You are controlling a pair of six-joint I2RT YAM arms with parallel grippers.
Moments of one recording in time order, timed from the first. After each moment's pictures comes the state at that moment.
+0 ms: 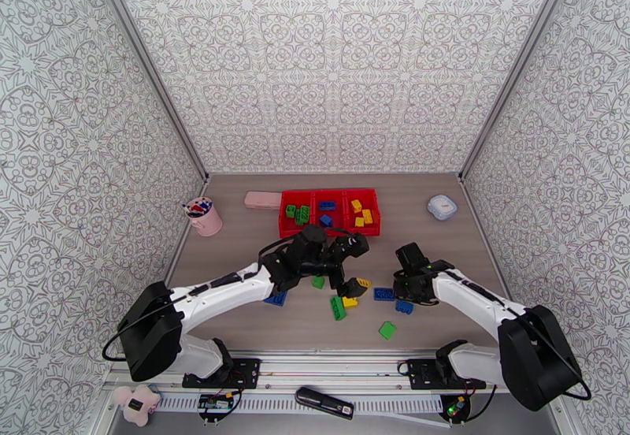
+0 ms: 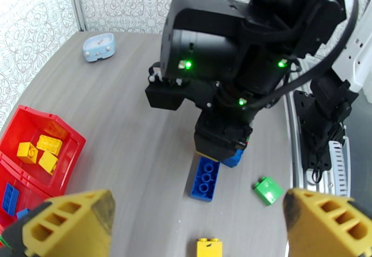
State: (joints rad) left arm -0.88 1.44 0.94 0.06 0.47 0.16; right arm 0.39 1.28 0.63 -0.67 0.03 0.58
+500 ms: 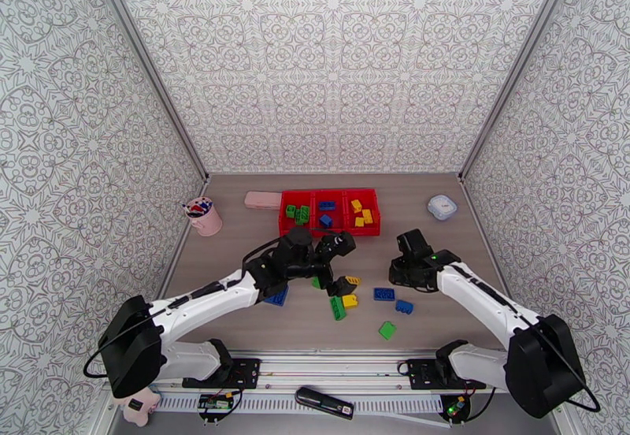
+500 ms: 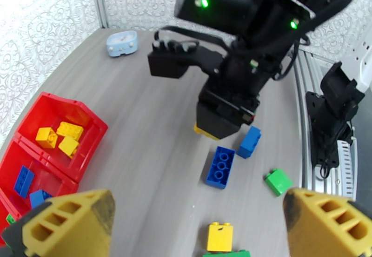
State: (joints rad) left arm -0.84 1.31 0.85 0.05 0.41 0.16; right arm 0.39 1.27 0.82 -0.70 -0.02 0.49
